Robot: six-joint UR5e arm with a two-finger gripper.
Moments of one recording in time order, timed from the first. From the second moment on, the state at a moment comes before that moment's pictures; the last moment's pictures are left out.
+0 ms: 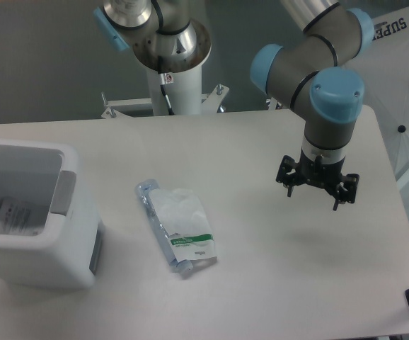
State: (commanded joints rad) arm 2.69 -1.95 -1.56 -1.03 1.55 1.09
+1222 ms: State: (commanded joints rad) arm 2.49 -1.88 -1.77 -0.95 1.50 0.78
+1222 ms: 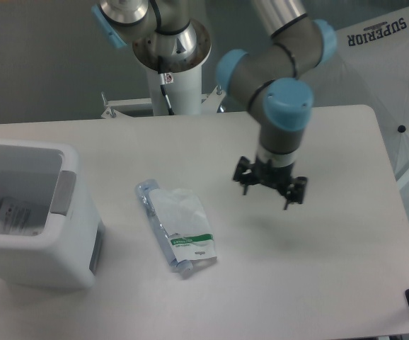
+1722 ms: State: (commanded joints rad) arm 2.35 -1.92 -1.76 -0.96 1.50 0.50
